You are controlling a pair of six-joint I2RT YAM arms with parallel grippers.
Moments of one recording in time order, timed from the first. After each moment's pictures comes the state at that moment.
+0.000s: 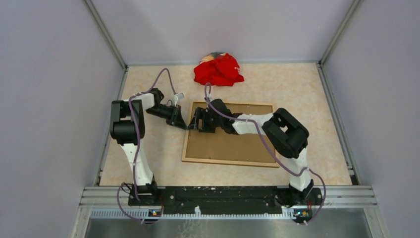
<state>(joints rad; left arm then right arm) 0.02 2.05 1.30 -0.81 0.97 0.50 0.83 2.03 1.24 0.20 -0.27 0.87</state>
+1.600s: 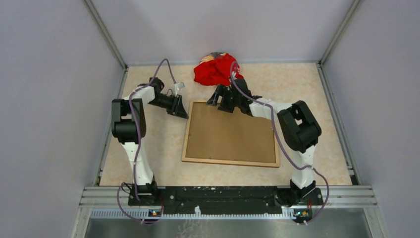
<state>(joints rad) 0.01 2.07 1.43 -0.81 0.95 0.47 0.57 1.97 1.27 0.12 -0.28 0.84</state>
